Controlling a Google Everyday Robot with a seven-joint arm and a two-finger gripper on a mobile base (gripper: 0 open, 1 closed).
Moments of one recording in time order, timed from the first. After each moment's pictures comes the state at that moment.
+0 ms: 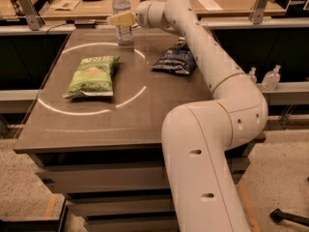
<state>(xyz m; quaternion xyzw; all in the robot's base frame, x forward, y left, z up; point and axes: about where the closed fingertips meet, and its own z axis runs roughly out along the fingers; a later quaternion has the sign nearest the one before) 0.943 0.086 0.929 -0.32 0.69 0.24 0.60</state>
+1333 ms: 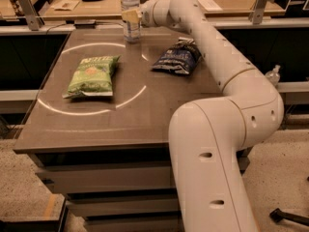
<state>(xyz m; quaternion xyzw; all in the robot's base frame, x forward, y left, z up) 0.935 0.066 0.929 -0.31 0.71 0.23 0.59</state>
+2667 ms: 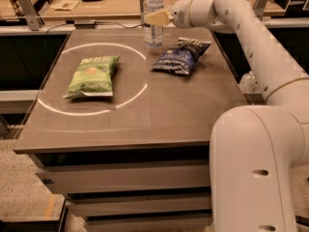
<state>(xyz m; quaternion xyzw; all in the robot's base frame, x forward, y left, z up) 0.857 -0.015 0.945 -0.36 0.71 0.29 0.54</state>
